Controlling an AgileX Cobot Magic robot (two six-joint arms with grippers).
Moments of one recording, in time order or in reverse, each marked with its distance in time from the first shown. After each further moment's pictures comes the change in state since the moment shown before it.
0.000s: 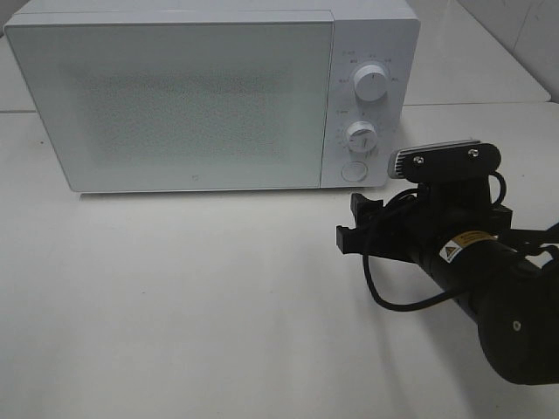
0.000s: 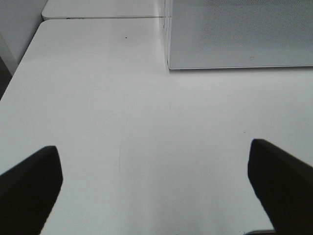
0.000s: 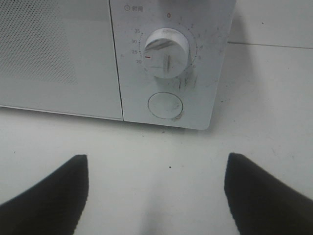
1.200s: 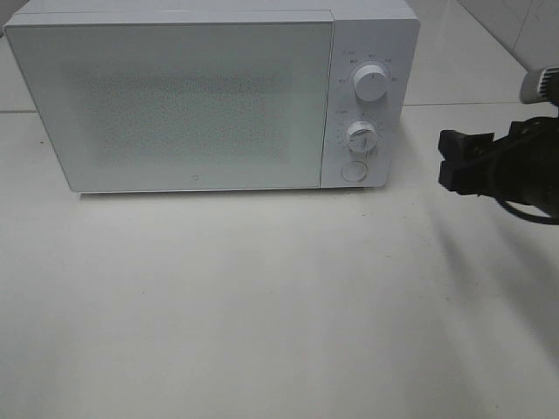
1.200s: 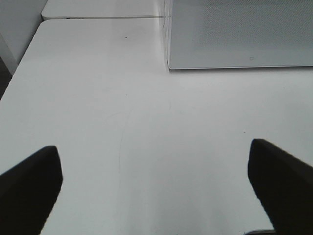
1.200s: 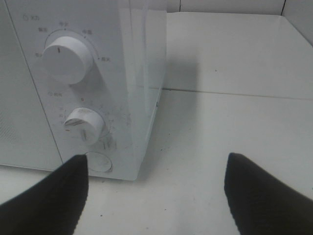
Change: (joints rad) left arm 0.000 0.000 0.000 0.000 0.000 0.000; right arm -0.429 -0.369 0.074 -0.444 0.252 0.064
